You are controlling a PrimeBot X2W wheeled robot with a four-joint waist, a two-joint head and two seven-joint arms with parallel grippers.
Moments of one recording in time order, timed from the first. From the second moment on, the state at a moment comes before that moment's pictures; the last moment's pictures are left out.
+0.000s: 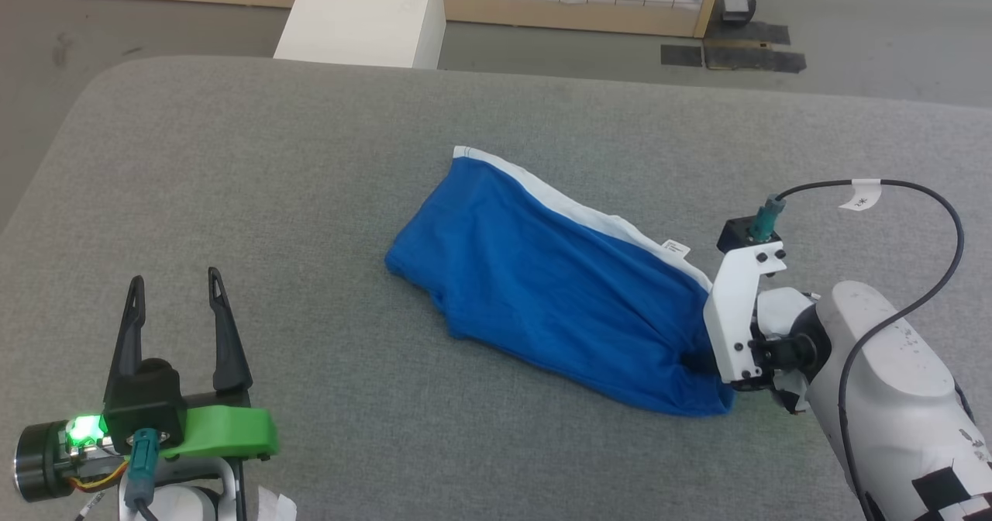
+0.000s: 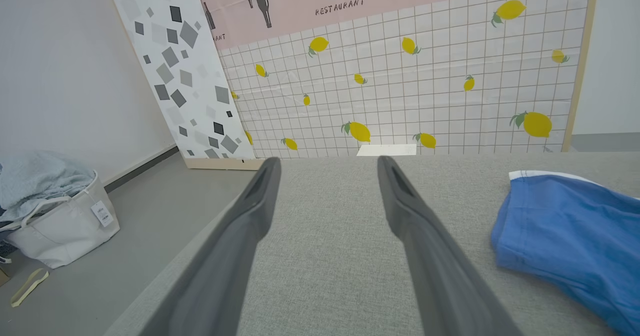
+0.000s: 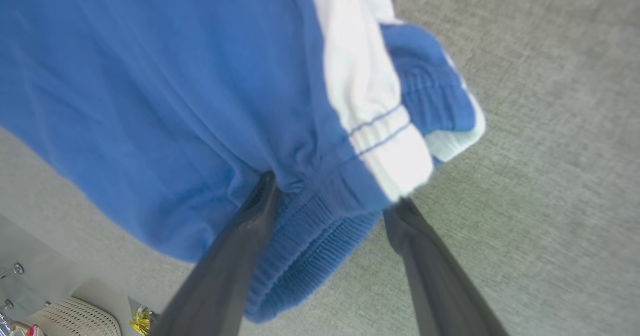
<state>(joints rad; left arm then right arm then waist) -0.02 0.22 -0.04 -0.04 -0.08 0.24 -0.26 -0.66 -0.17 0.31 0.81 0.48 0.13 0.93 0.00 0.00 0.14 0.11</state>
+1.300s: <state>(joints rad) -0.01 0.19 -0.02 -0.03 -0.01 0.16 -0.26 -0.56 -0.72 0.49 0.51 0.71 0.13 0.88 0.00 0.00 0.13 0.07</state>
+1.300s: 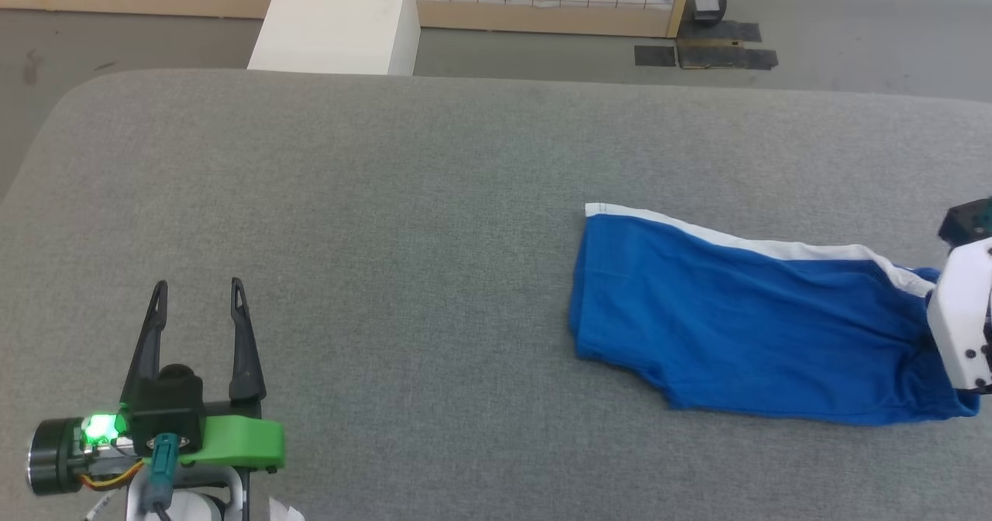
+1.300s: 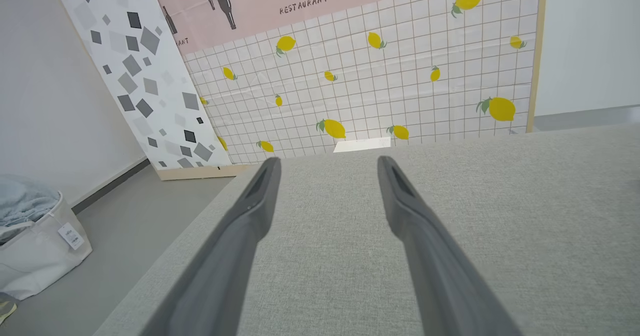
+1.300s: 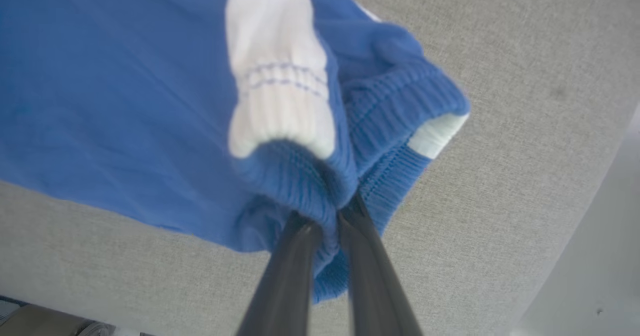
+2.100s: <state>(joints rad) -0.04 0.15 0.02 0.02 -0.09 0.03 -0.26 -0.51 -0.57 0.43 0.15 0.95 0.13 0.92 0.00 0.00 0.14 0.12</state>
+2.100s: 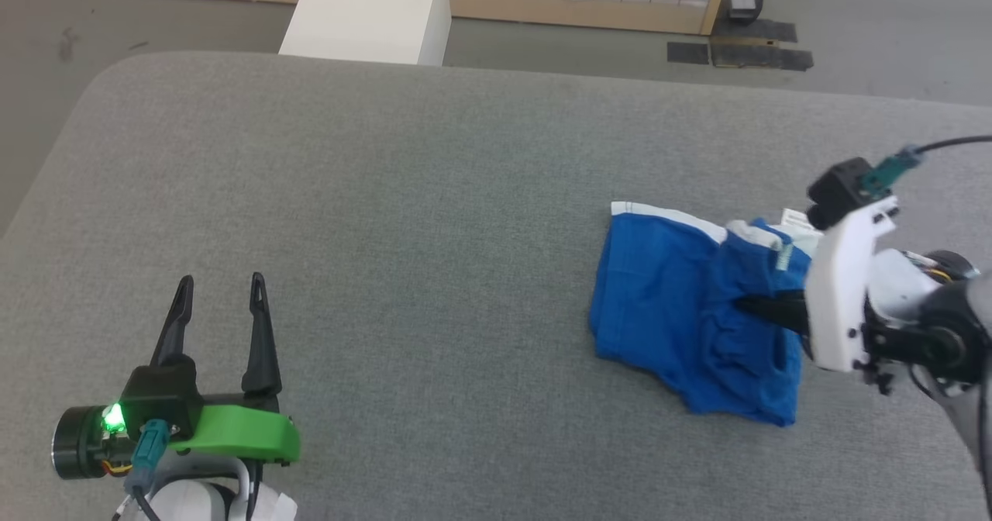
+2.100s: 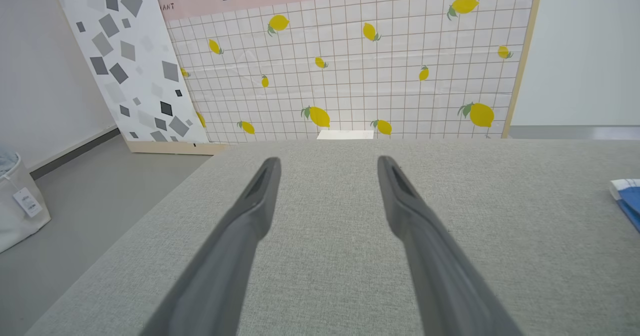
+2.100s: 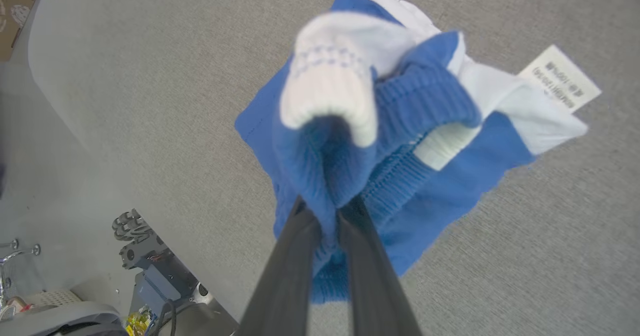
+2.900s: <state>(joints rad) -0.10 0.08 0.04 0.07 -0.04 0.00 -0.26 -0.71 -0.36 0.57 0.54 0.80 0.13 0.75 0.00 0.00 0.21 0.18</state>
